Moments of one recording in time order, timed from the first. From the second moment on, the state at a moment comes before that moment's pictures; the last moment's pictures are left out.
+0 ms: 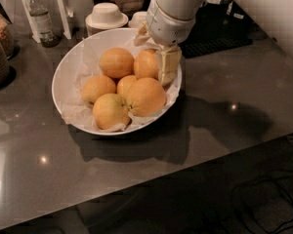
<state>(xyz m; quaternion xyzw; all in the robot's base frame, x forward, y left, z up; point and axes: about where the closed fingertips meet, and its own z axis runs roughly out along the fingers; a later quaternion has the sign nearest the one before) 0.585 -0.007 0.927 -0.85 0.49 -0.02 0.19</state>
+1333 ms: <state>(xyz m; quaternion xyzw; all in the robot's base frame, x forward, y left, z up) 0.592 -0.003 0.910 -0.87 0.46 -0.02 0.19</state>
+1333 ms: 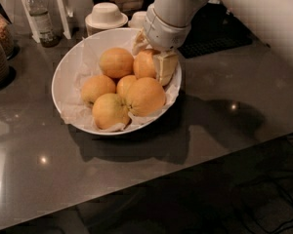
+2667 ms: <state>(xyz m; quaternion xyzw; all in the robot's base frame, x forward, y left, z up) 0.602 -0.009 0.891 -0.87 0.46 0.01 0.17</state>
